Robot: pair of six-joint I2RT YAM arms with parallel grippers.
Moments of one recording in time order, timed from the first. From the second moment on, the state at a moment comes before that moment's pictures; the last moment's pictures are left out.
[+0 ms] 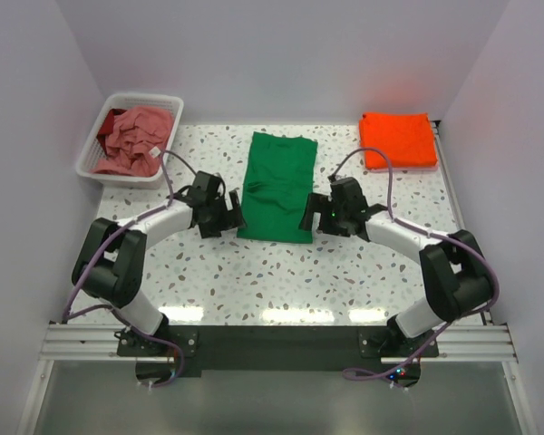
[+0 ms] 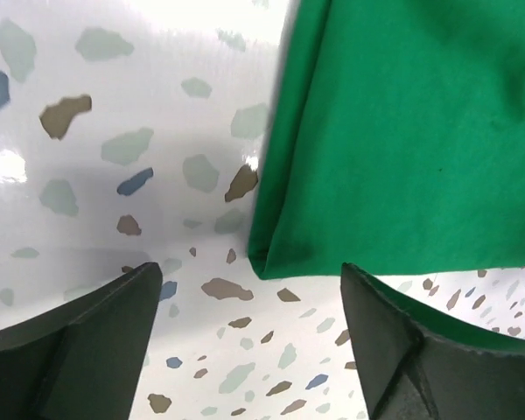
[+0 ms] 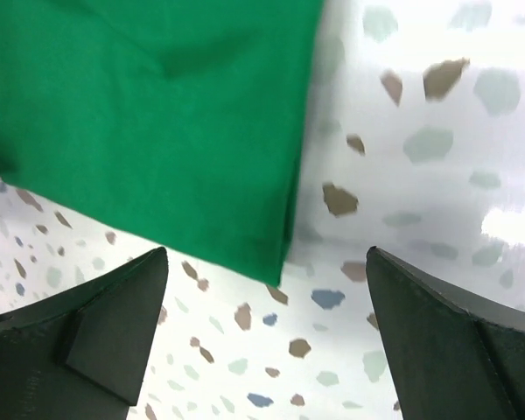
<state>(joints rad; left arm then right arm) -0.37 1.63 0.94 -0.35 0.12 -0.64 0.45 1.54 0.87 -0.18 -0.09 0.57</state>
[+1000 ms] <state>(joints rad) -0.41 1.72 0.93 -0.25 0.15 -0.67 0.45 1.51 0.71 -0.08 -0.21 0.71</state>
